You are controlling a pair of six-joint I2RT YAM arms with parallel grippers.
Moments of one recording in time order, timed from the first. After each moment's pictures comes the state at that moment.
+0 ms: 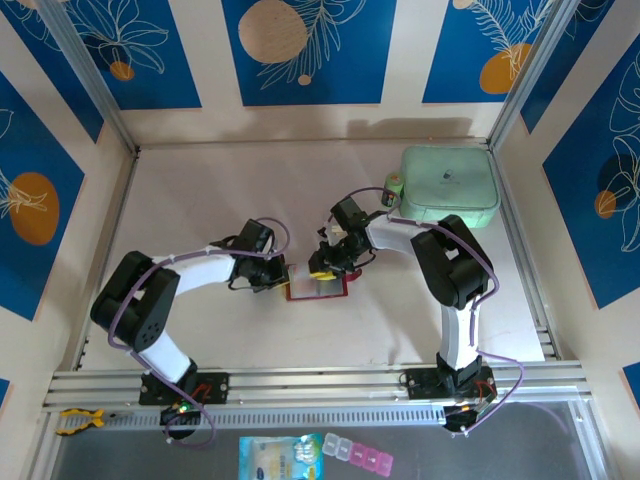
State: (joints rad) left arm -0.53 1.63 0.80 -0.28 0.36 -0.78; right arm 0.57 1.95 1.18 -0.50 -0.73 0.54
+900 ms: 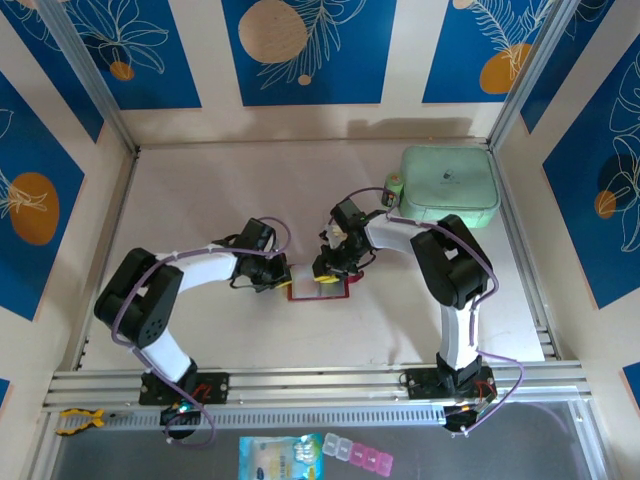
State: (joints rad) left arm -0.53 1.66 0.81 -0.28 0.39 -0.81; right arm 0.58 1.95 1.20 -0.58 -0.66 0.49
